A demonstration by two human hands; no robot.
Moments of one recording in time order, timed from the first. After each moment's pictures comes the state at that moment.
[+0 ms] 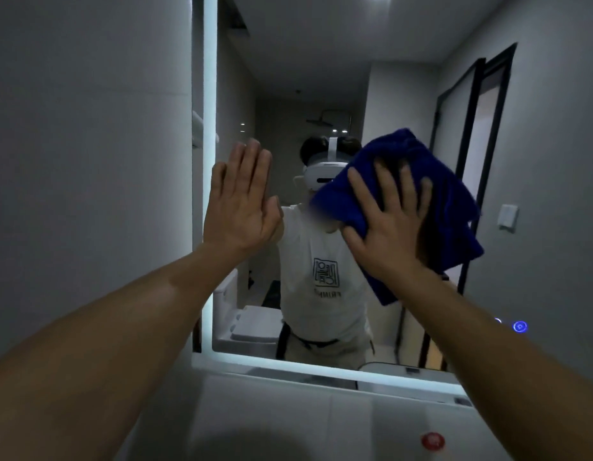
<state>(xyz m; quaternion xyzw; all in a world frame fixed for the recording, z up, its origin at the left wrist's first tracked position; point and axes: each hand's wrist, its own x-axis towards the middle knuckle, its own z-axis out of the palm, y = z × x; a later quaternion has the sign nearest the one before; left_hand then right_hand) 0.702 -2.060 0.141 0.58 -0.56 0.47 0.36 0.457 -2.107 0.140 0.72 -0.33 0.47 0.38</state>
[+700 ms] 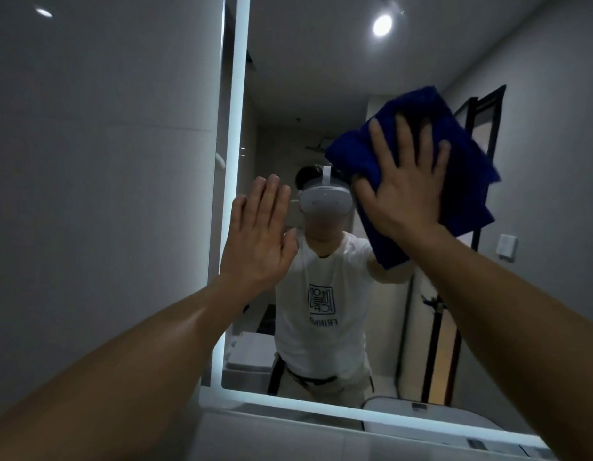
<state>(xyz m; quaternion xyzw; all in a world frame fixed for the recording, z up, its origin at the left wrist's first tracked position) 0.708 -2.062 0.139 0.57 -0.57 0.46 0.36 0.483 -2.103 0.243 0.69 -0.40 0.47 0.38</state>
